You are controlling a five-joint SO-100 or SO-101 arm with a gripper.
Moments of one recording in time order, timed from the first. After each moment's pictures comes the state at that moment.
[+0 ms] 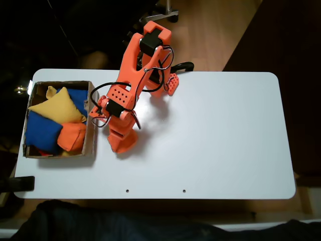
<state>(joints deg) 31.8 98.7 122.2 66.3 -5.0</state>
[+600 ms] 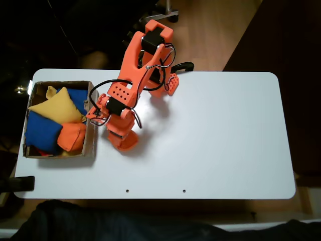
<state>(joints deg) 30.8 100.7 121.1 65.4 -4.9</state>
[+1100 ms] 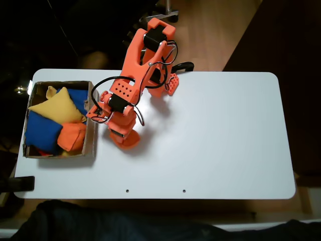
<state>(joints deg) 30.1 105.0 123.4 65.4 -4.9</state>
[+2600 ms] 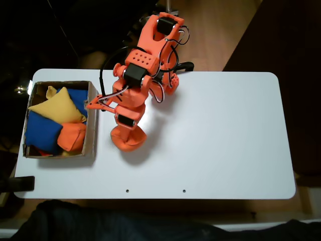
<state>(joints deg) 23.6 133.6 126.2 68.4 -3.8</state>
